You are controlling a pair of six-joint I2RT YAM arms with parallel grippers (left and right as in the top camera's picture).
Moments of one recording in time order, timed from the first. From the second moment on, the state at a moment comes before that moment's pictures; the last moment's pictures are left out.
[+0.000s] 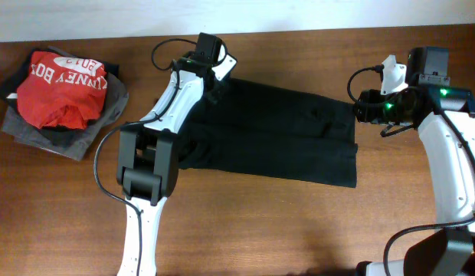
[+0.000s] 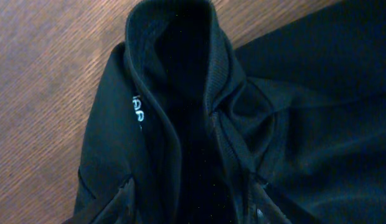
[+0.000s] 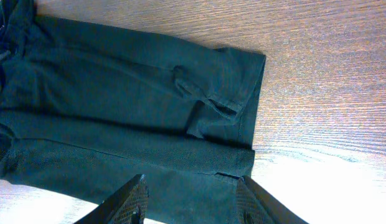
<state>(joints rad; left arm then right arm) -0.32 2.44 2.06 -0.72 -0.07 0.38 -0.18 1.58 1.45 -0.98 -0.26 -0.02</state>
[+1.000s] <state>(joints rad) -0.37 2.45 2.06 -0.71 -0.12 0.40 -0.18 1.58 1.45 -0.97 -0.26 -0.03</state>
